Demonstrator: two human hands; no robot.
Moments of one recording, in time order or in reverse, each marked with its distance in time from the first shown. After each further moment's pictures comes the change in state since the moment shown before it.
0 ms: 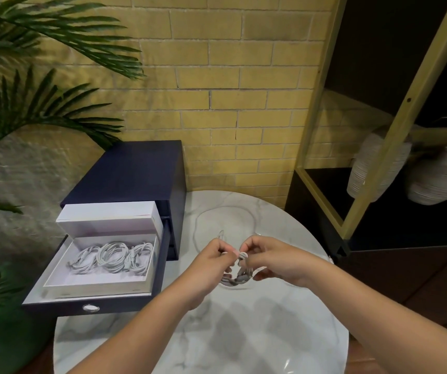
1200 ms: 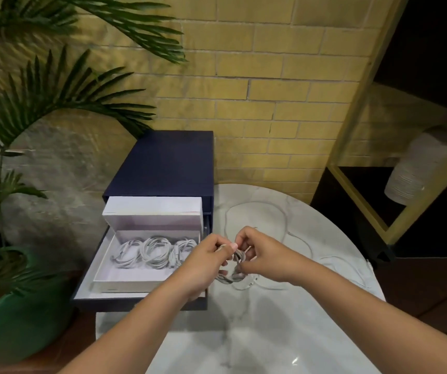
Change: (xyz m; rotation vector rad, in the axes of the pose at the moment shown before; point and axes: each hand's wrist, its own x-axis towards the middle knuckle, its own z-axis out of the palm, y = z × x) left_hand 0.009 -0.025 -0.112 0.011 0.055 0.050; right_hand 0.068 -0.039 0.090 -0.370 0.042 -0.175
